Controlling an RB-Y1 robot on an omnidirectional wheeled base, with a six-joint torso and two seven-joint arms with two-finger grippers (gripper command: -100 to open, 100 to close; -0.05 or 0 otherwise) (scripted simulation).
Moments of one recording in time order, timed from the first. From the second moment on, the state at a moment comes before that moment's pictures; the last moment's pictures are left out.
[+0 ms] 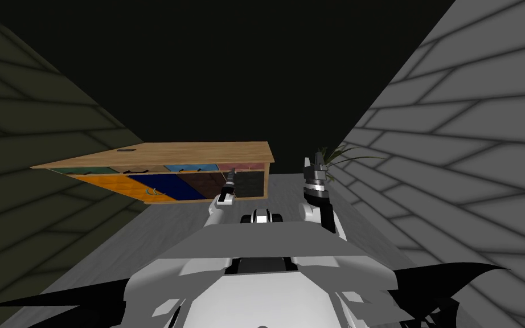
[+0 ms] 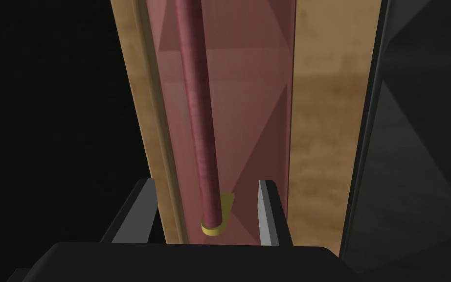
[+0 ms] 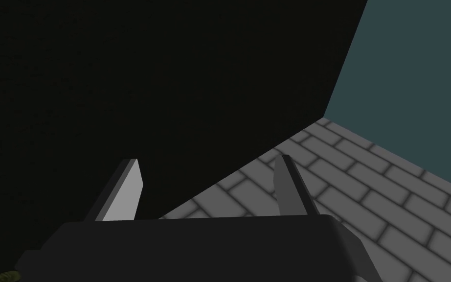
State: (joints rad) left arm -0.05 0.13 0.04 -1.34 -0.03 -0.39 0.09; right arm 0.45 0.02 0.01 -2.35 0.05 -0.39 -0.06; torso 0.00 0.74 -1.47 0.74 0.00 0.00
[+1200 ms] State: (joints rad) left arm -0.06 0.13 0.04 -1.38 -0.03 -0.34 0.09; right arm 0.45 0.02 0.01 -2.35 0.05 -0.39 -0.06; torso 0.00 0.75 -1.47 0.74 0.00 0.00
